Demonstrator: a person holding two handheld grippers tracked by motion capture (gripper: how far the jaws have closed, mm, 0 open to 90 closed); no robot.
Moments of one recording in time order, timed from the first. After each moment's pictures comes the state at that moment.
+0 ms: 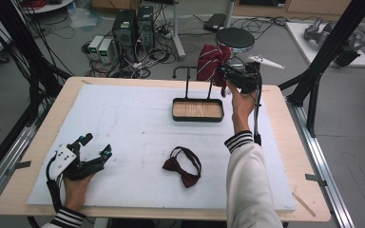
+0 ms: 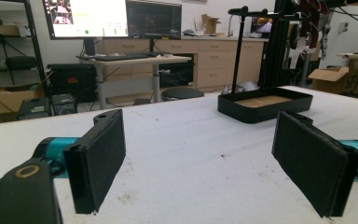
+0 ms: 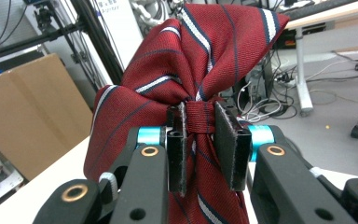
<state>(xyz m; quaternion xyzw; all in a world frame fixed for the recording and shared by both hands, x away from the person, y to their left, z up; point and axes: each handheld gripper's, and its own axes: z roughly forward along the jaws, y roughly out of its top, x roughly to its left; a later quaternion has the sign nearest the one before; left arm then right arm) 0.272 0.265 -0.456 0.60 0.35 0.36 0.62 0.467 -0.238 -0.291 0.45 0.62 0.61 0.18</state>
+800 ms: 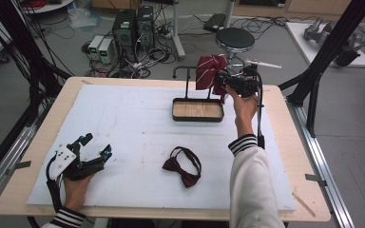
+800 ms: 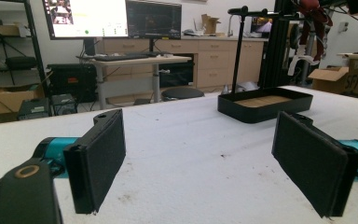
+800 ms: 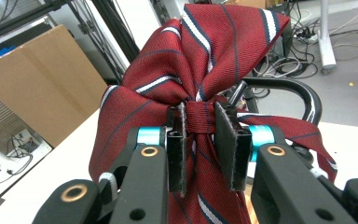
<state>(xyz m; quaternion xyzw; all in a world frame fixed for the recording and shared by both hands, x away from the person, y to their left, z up) 0.272 0.265 -0.456 0.60 0.35 0.36 0.62 0.469 -0.243 -0.301 0.47 0.66 0.58 0.11</state>
